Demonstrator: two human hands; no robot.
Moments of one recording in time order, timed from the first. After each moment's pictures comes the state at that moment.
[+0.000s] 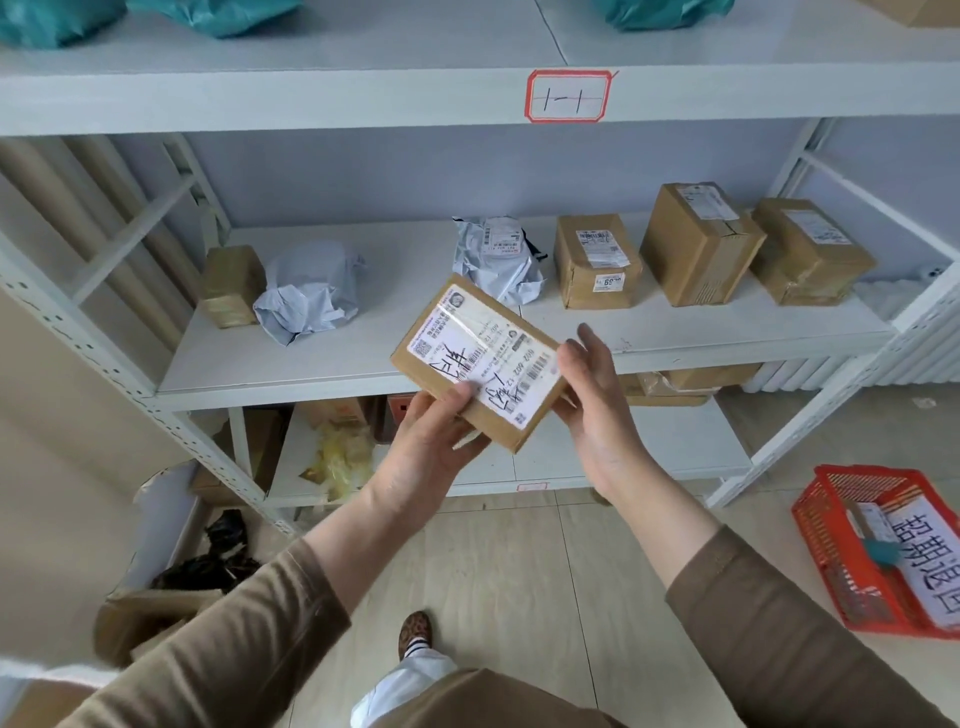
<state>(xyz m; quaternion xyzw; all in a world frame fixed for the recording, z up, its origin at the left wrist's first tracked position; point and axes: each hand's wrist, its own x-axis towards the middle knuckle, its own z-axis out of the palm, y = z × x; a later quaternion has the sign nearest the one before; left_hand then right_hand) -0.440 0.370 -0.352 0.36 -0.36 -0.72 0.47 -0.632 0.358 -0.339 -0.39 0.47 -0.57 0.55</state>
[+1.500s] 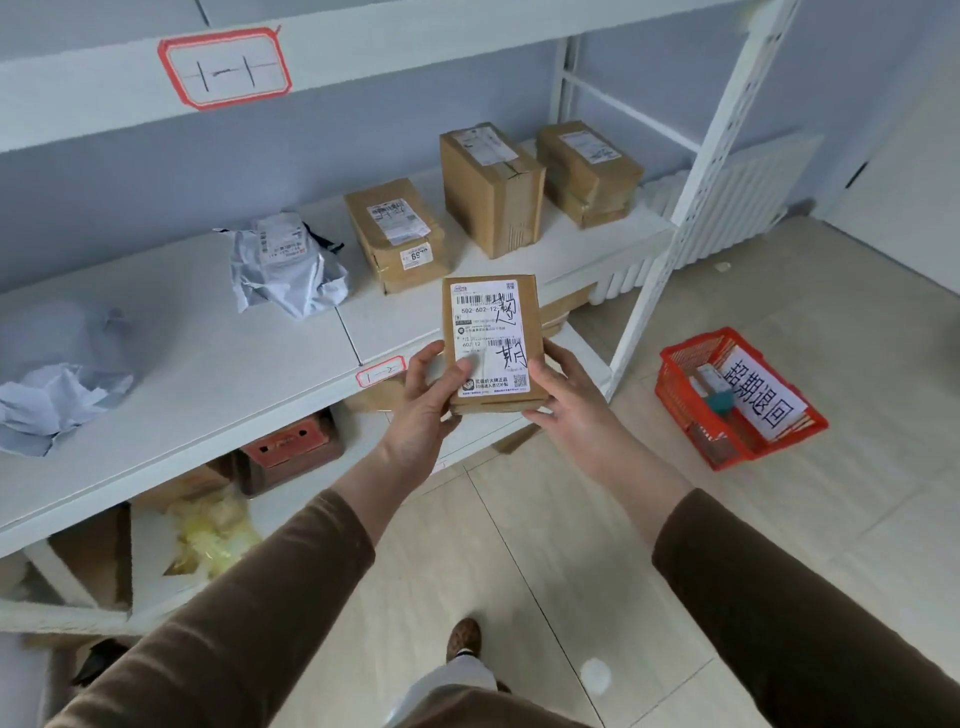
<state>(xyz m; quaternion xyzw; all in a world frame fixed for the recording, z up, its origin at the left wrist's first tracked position) -0.627 0.304 -0.390 0.39 -0.43 -0.75 0.32 -0.805 0.390 -0.392 -0.26 0.55 -0.59 0.54</state>
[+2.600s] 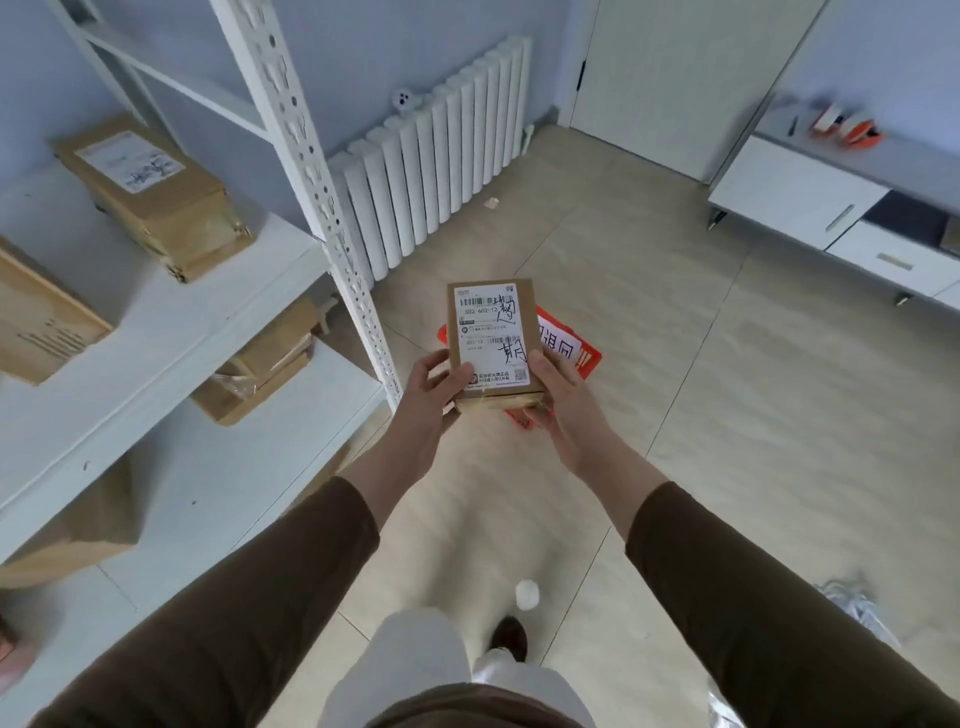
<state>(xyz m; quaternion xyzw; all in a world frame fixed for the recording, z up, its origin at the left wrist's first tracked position) -1.137 0.379 -0.469 0.35 -0.48 -0.80 0.08 -1.249 0.524 -0.467 0.01 0.61 -0.70 0.38</state>
